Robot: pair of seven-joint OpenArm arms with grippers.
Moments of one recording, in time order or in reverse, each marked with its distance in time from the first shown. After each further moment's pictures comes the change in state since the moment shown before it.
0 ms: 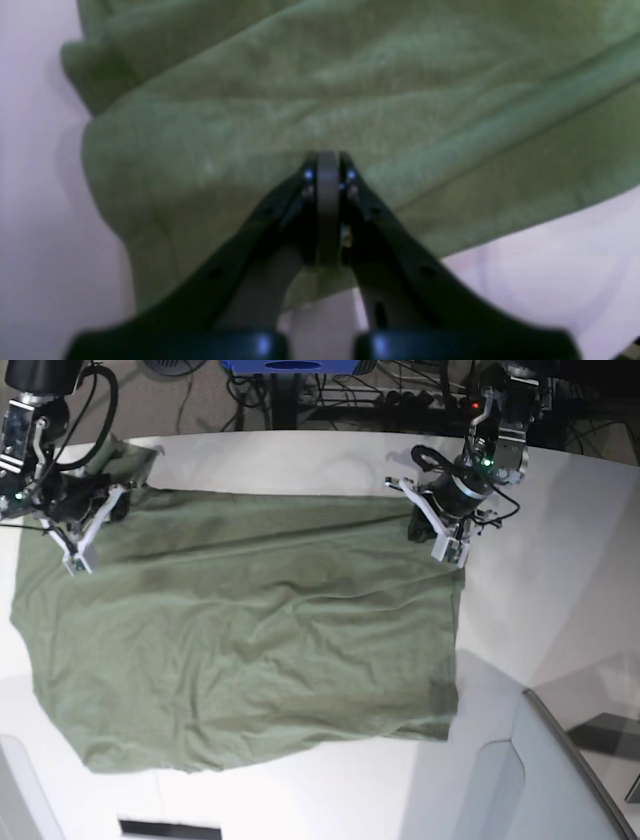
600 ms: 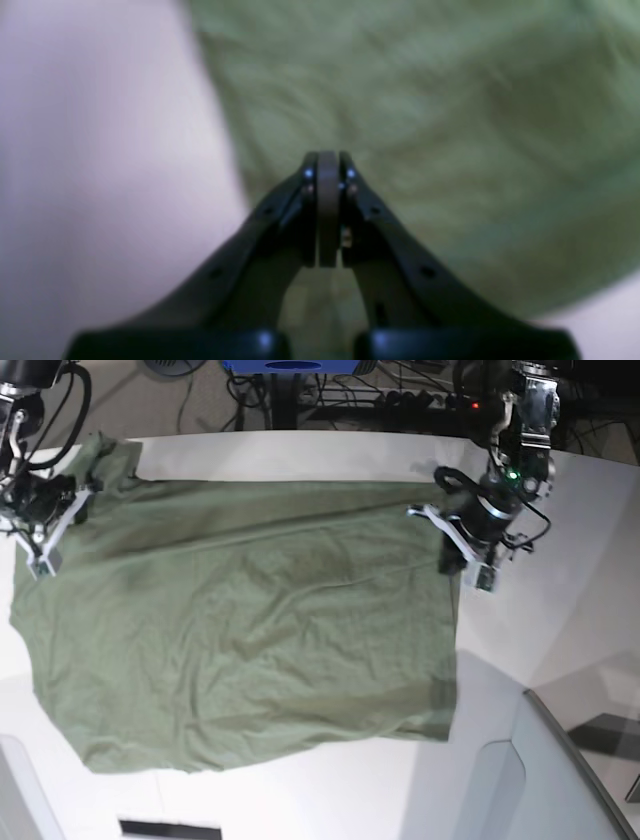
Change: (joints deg) left arm -0.6 -0.3 -6.7 9.3 0.9 0.3 3.5; right arm -2.3 2.0 2.9 8.5 -1.4 -0.8 -1.7
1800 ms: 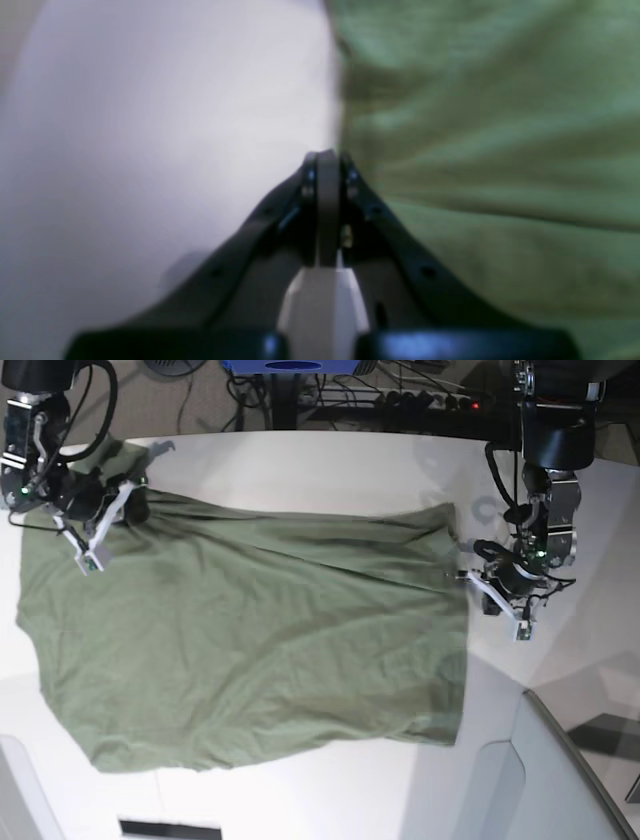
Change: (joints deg) left arm -22.2 -4.8 -0.7 -34.1 0.2 -0.2 -7.8; right arm 1.0 0.3 -8.7 -12.0 5.2 2.5 9.8
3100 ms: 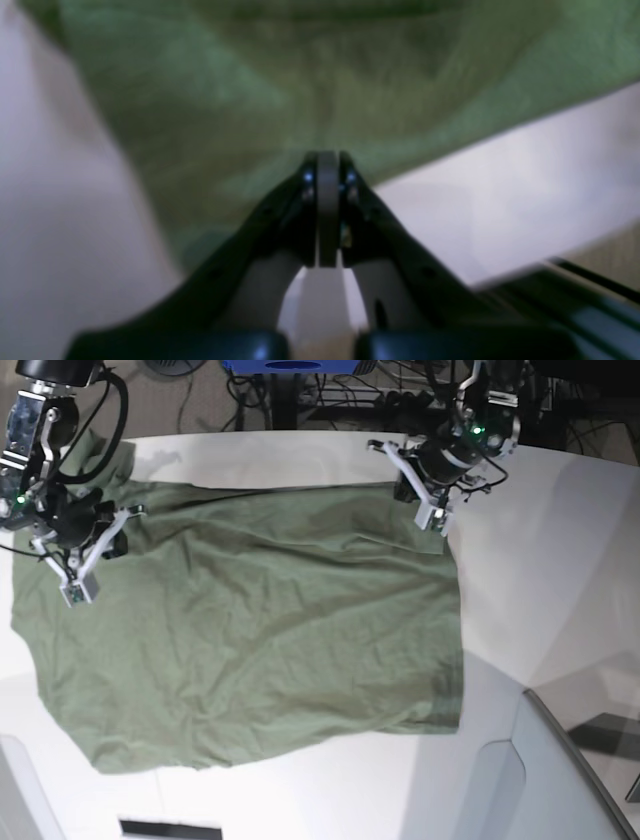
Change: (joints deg) left arm 31.3 8.6 4.6 37.8 -0.7 0.0 17.2; right arm 0.3 -6.6 5.3 18.1 -5.2 -2.3 -7.5
